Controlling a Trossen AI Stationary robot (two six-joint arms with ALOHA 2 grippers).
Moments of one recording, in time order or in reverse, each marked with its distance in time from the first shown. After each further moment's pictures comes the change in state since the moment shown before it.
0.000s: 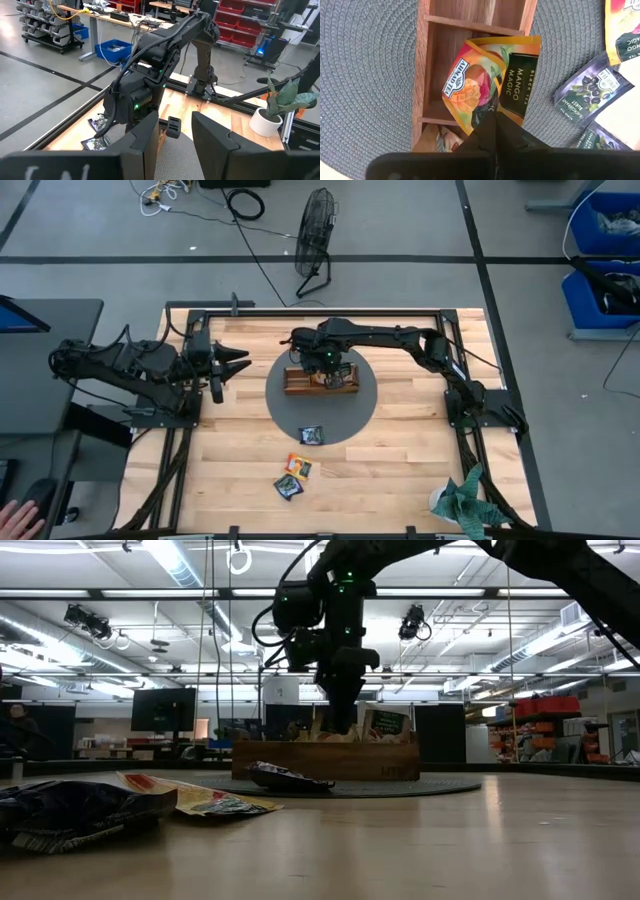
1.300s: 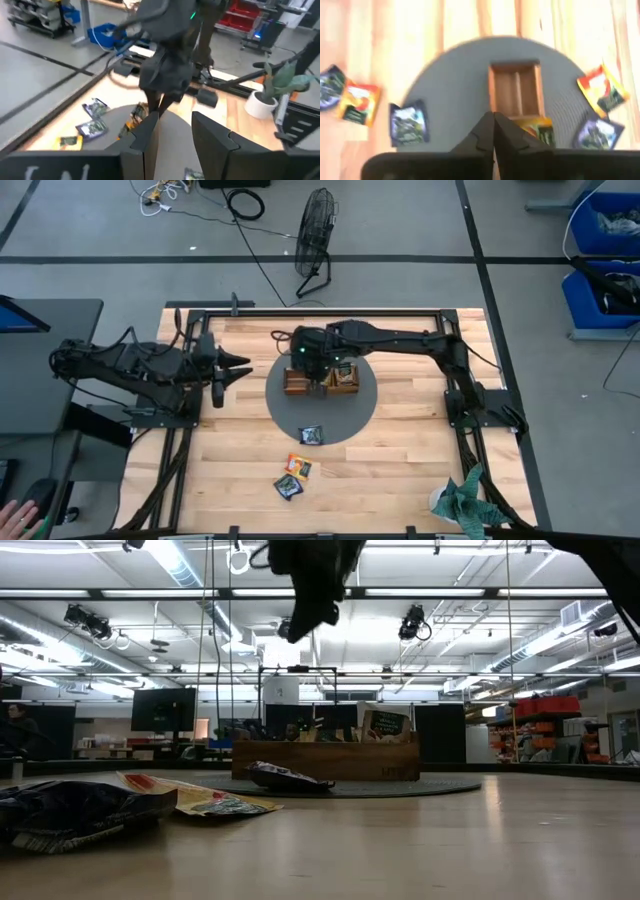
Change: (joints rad) left arm -0.003 0.015 0.001 -0.077 0.061 -0.047; right arm 0.120 -0.169 0.049 0.177 -0.101 0.365
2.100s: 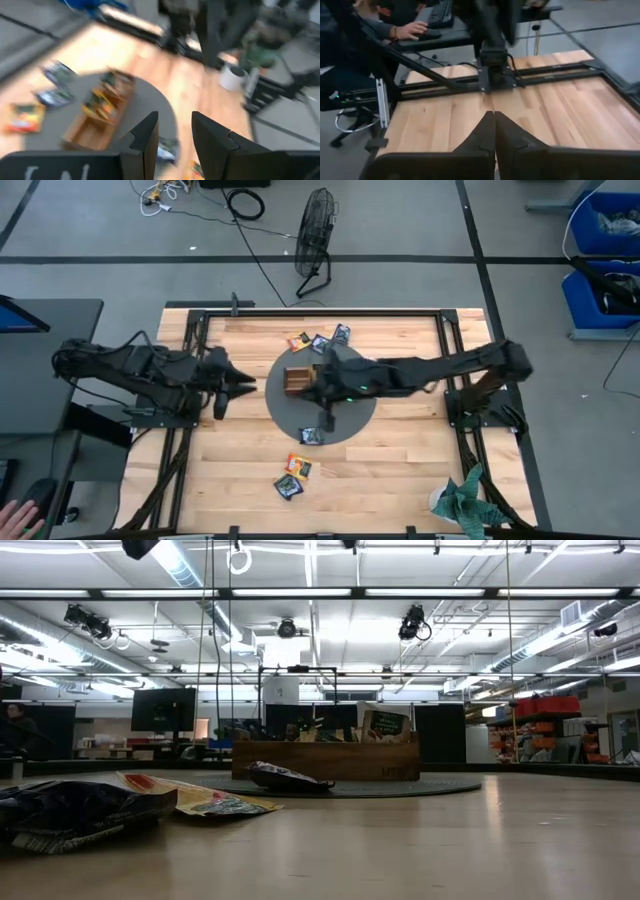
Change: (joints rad) left arm 0.000 0.056 0.000 -0.060 0.188 -0.135; right arm 0.262 -0.439 -0.625 0.902 0.206 0.239
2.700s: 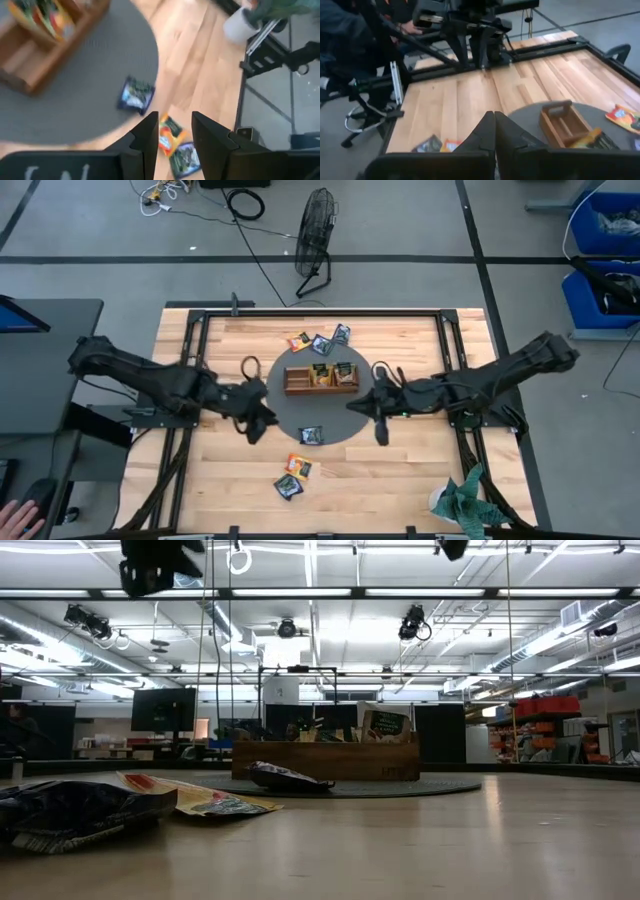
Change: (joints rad) left arm -0.066 0.327 -0.002 0.029 0.145 -0.342; right arm 0.181 -0.440 -0.506 0.080 0.195 0.128
